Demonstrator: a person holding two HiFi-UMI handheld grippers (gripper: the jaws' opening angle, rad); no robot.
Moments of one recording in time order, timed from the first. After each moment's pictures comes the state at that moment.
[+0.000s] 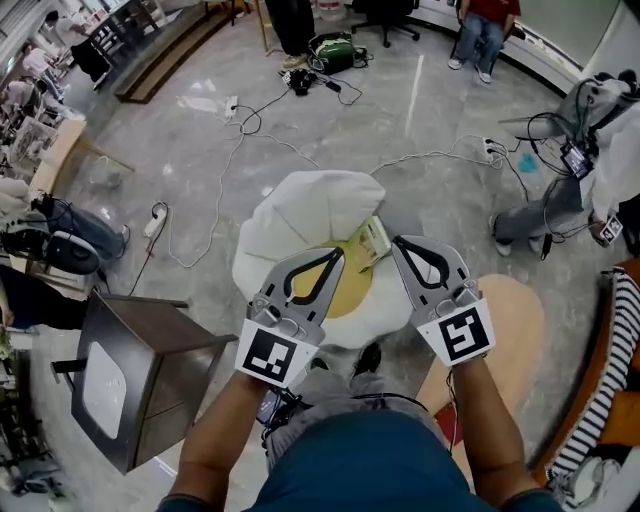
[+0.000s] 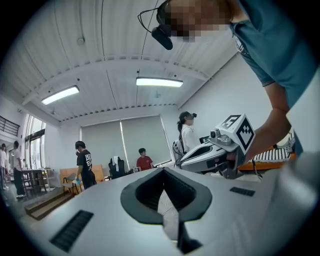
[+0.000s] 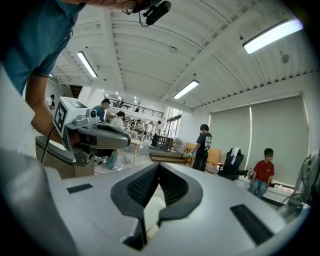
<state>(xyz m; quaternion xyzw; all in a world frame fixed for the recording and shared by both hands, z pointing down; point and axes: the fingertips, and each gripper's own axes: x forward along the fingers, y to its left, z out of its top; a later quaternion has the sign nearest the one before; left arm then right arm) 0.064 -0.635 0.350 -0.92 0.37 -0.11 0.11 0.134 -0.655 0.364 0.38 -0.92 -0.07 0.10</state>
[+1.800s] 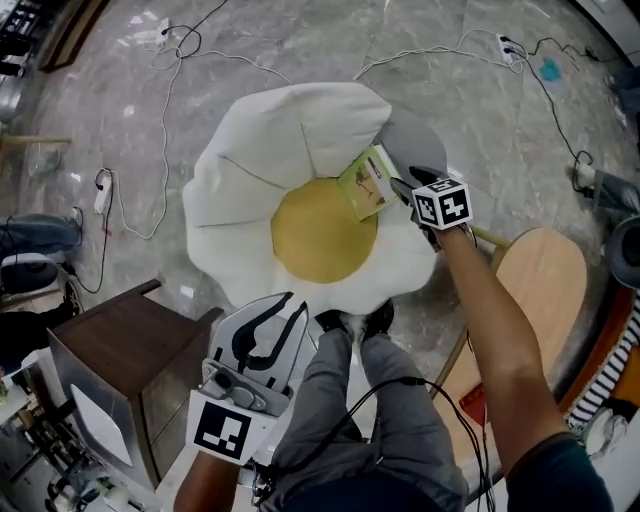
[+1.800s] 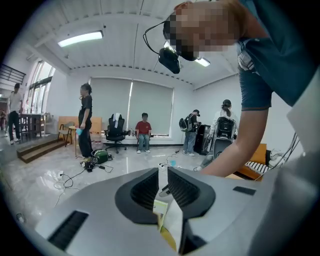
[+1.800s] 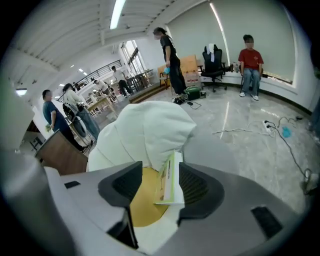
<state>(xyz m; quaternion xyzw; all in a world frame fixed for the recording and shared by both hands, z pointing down) -0.010 -0.697 0.612 -0.90 0.37 -0.18 -0.14 0.178 -0.852 0.949 0.40 -0.79 0.35 0.30</state>
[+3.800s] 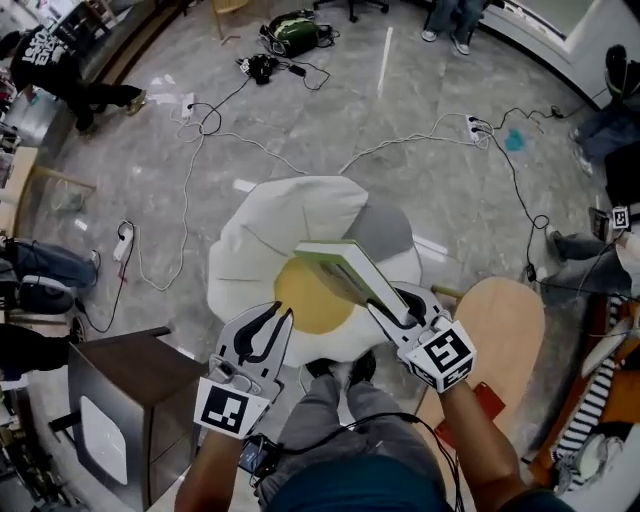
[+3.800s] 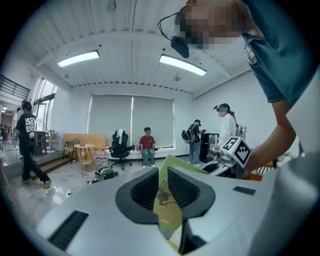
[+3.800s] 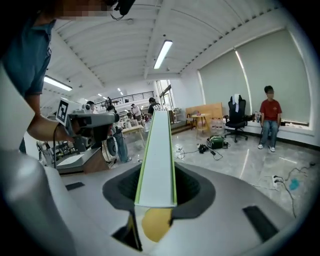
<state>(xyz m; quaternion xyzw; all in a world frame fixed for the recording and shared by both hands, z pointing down) -0.011 -0.711 0.469 -0.90 0.40 -0.12 -0.08 0.125 -0.716 0.560 0.35 -0.91 0.17 0.15</state>
